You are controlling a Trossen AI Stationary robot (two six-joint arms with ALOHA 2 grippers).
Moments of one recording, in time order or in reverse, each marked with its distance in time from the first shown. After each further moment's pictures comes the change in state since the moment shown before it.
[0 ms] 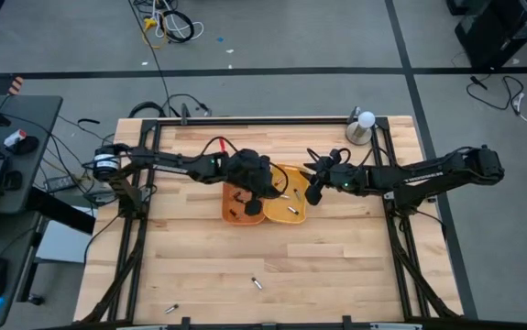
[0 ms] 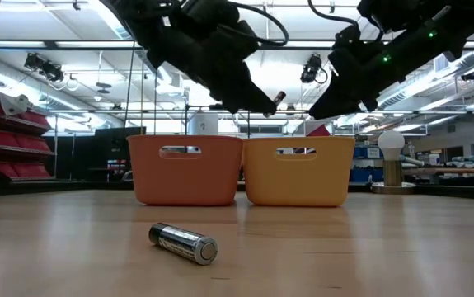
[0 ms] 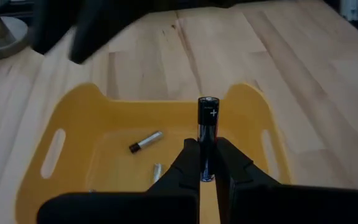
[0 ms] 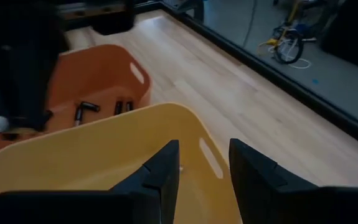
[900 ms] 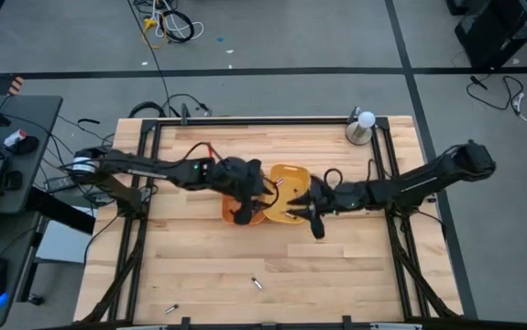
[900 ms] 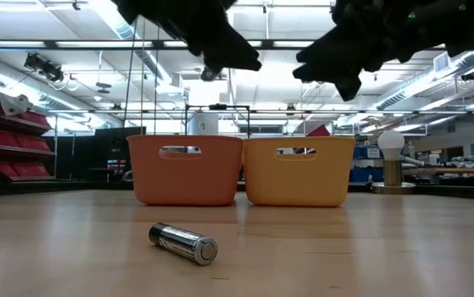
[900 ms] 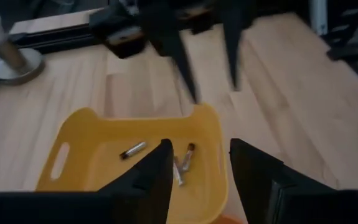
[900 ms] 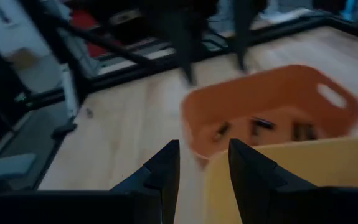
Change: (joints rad) left arm -0.122 -0.185 0.001 -0.146 -0.139 -0.032; right arm 0.219 0.099 0.000 0.331 -0.305 0.066
